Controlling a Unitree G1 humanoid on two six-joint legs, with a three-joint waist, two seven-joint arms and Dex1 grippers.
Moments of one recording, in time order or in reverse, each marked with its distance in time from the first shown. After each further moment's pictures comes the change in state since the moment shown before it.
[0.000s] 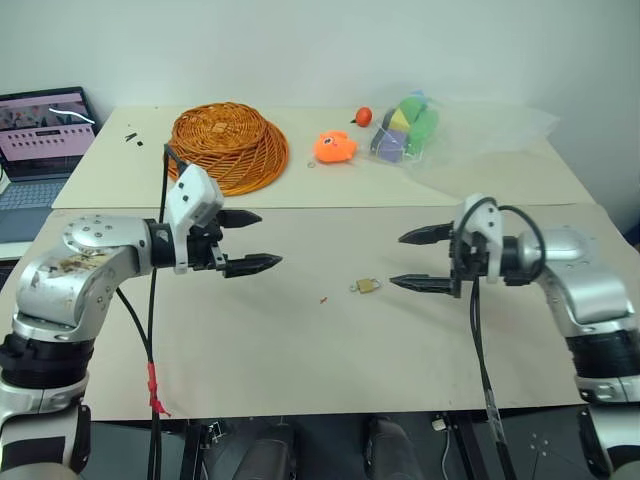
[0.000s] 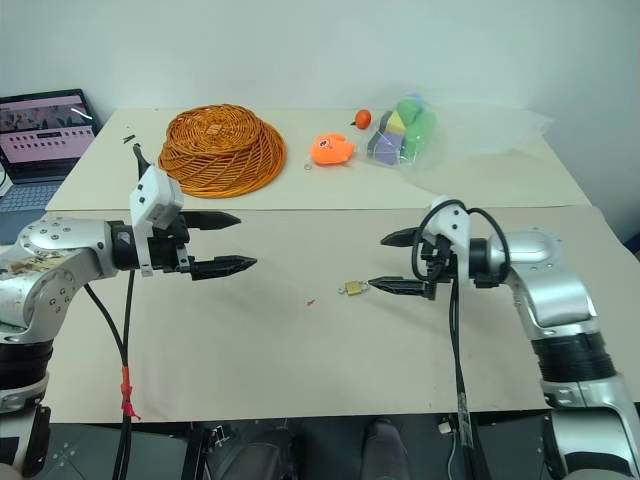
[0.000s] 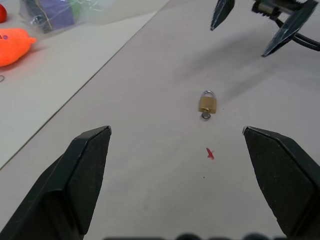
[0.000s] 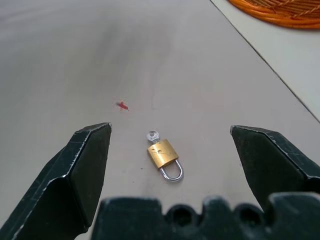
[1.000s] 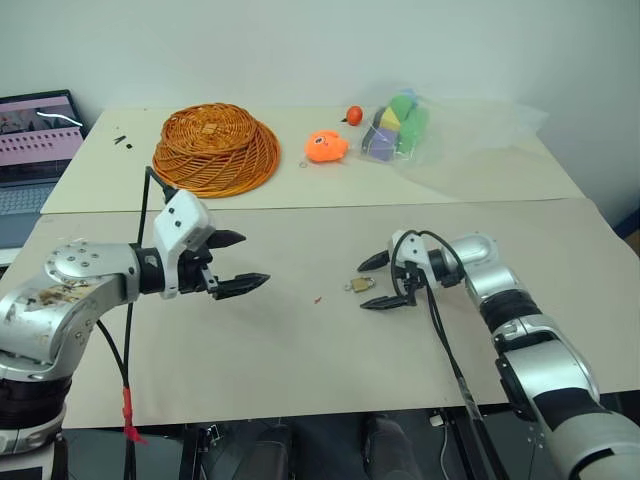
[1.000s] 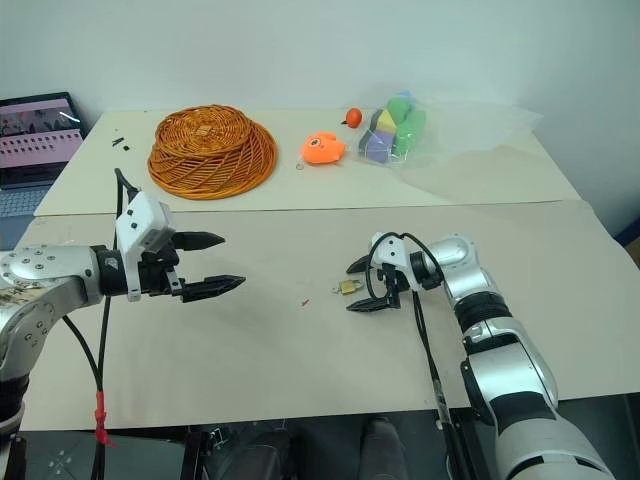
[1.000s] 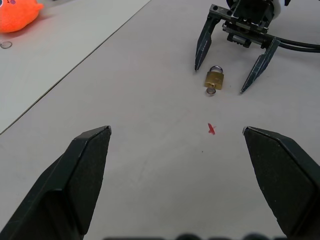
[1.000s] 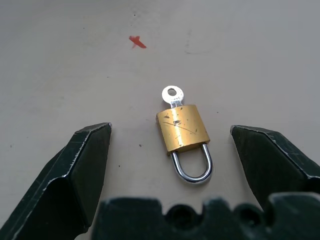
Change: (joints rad) left arm 0.142 0.053 0.089 -0.160 -0.045 0.089 0.130; right arm -0.295 0.266 0.134 0.833 -0.273 -0.587 0.177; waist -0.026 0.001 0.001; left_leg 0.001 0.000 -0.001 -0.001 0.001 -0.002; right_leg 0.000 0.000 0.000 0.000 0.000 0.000
